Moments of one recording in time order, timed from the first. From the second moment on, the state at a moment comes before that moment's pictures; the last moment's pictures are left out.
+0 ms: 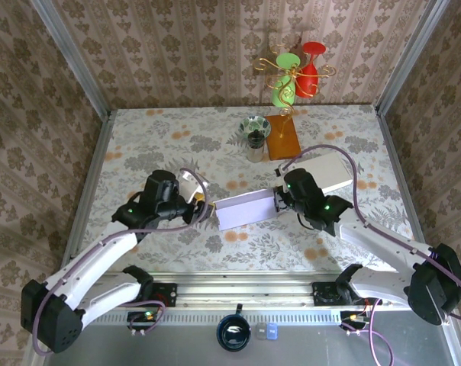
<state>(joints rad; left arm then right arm) -0.59 0.95 0.72 -0.46 0.36 0.02 0.64 1.15 0.76 -0.32 0.19 0.27</state>
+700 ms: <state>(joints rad) -0.59 1.21 1.03 -0.83 0.39 -0.06 0.64 1.19 0.81 -0.36 0.19 0.30</state>
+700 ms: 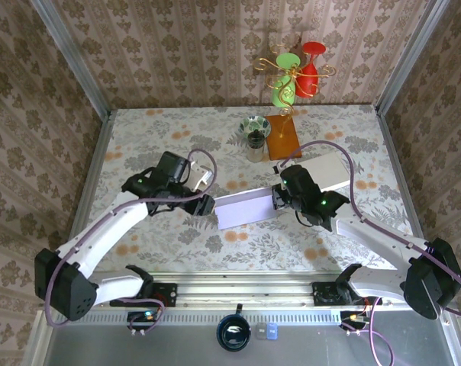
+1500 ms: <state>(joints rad) -0.64 1.30 1.07 -0.85 0.29 -0.01 0.64 1.19 0.81 -0.37 0.19 0.31</state>
